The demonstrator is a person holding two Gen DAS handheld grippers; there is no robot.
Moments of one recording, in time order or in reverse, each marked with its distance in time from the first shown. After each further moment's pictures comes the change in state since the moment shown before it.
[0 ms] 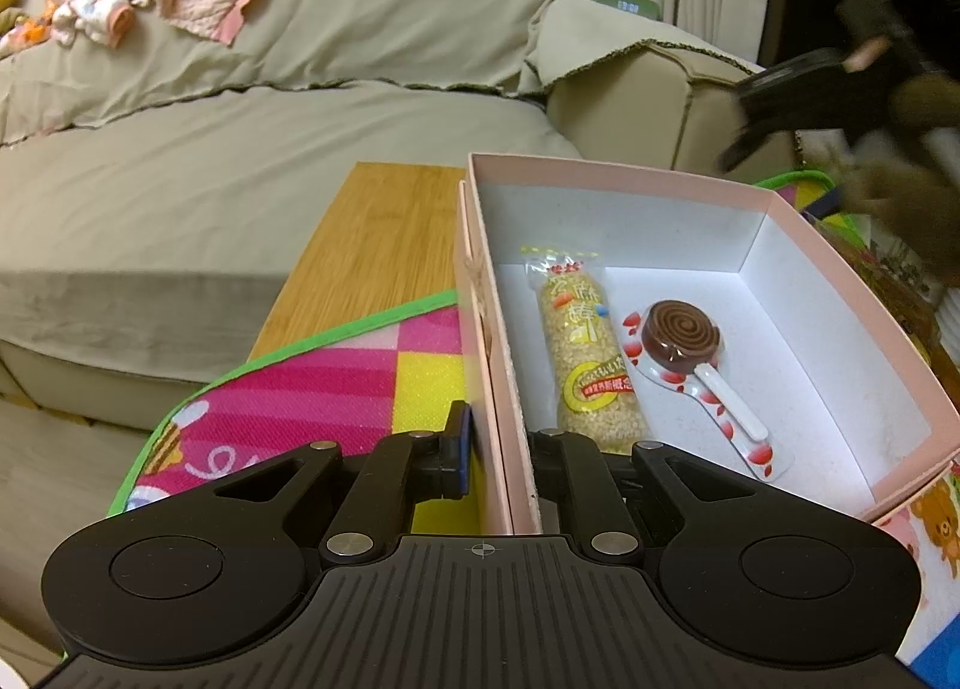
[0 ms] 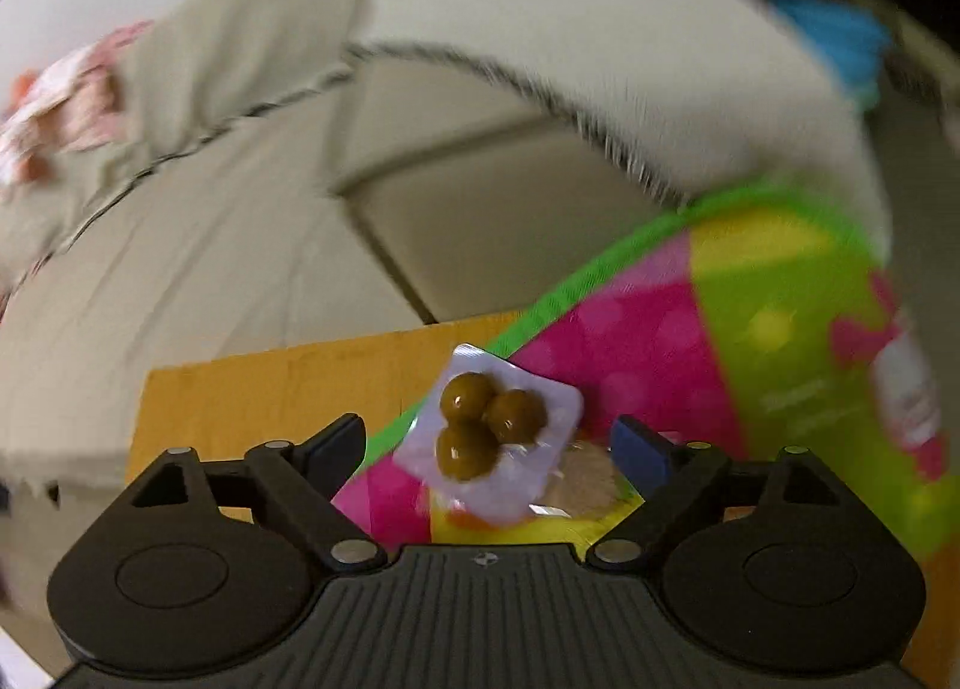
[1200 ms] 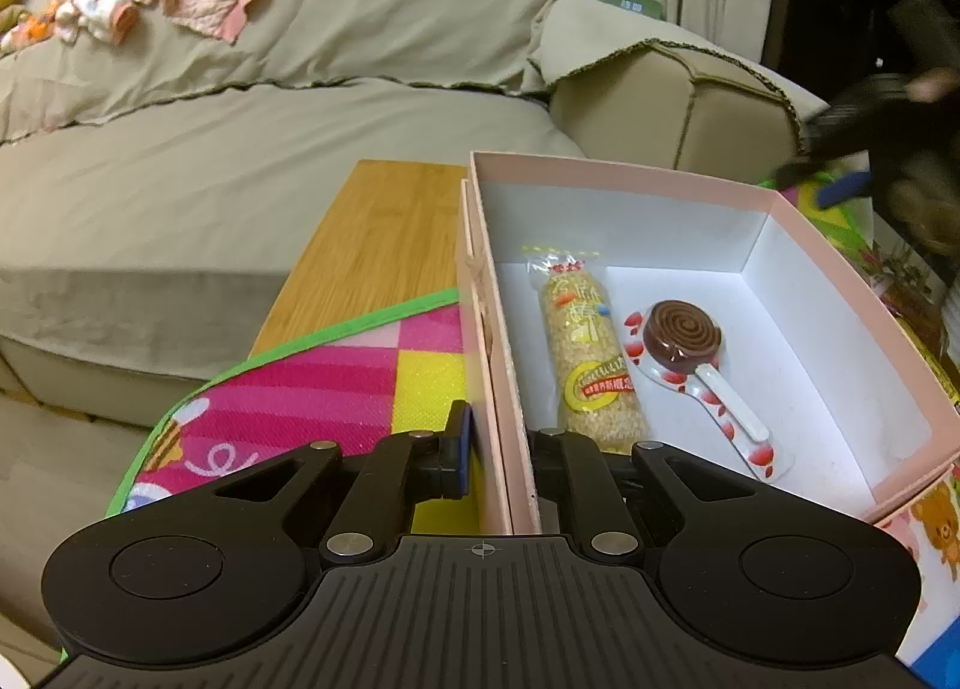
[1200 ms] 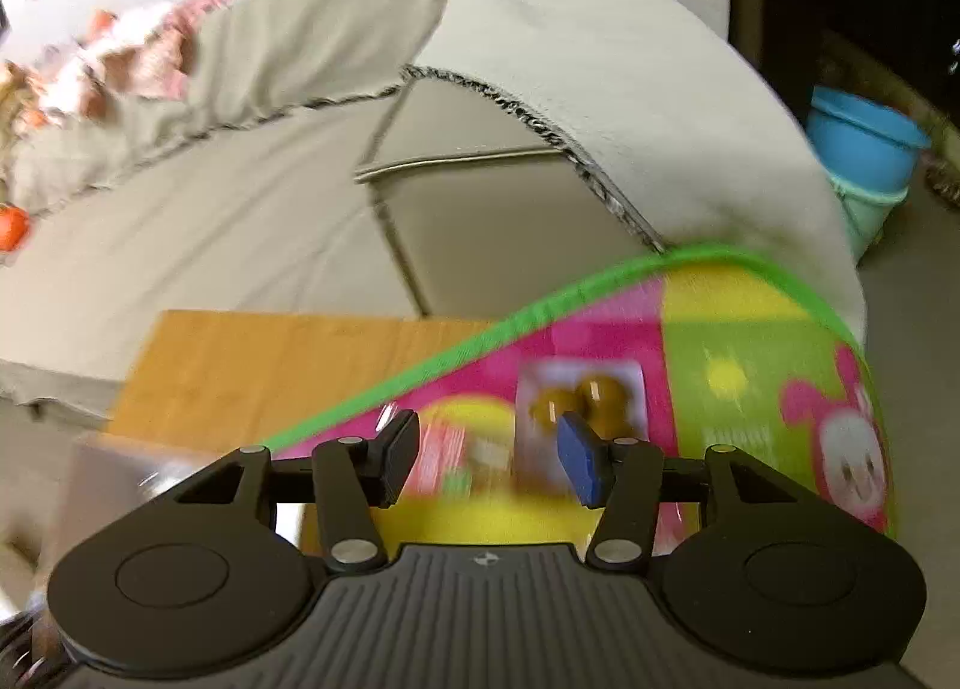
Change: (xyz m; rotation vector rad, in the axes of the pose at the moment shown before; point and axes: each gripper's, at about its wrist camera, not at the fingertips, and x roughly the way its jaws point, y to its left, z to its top) left arm -0.001 0.001 0.001 -0.005 0.004 0.003; right arm -0.034 -0.011 -0.027 -0.252 -0.096 0.008
